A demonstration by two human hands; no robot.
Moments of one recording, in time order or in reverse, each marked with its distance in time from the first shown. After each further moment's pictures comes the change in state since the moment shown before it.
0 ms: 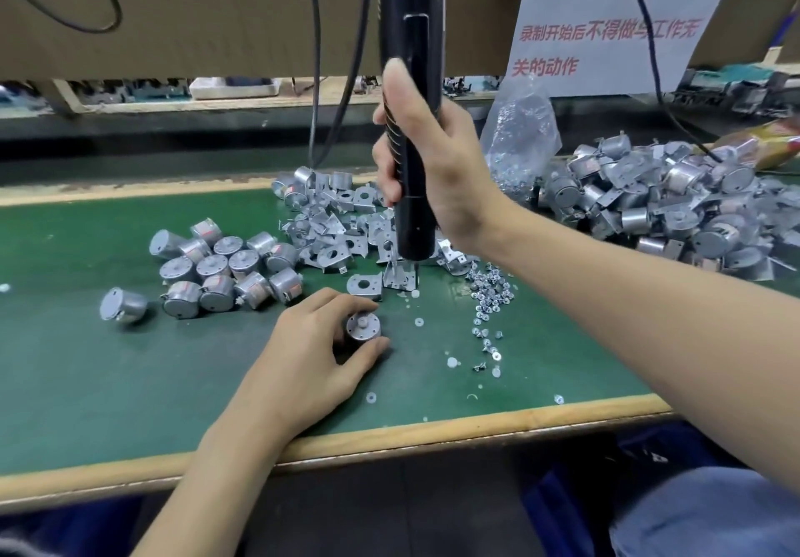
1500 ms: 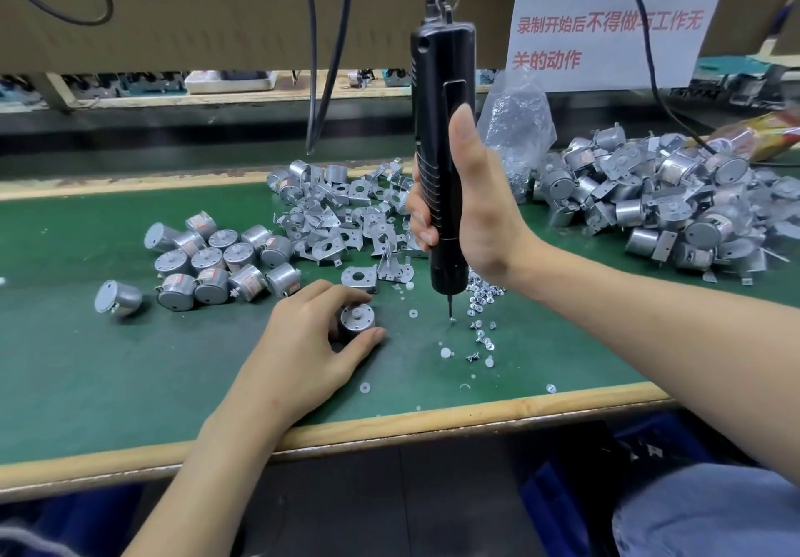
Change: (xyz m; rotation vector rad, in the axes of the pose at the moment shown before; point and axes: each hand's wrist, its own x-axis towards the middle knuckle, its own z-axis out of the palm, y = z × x) left_hand 0.002 0.001 0.003 0.036 0.008 -0.021; right_hand -0.033 0.015 -0.022 0.046 -0.028 0.073
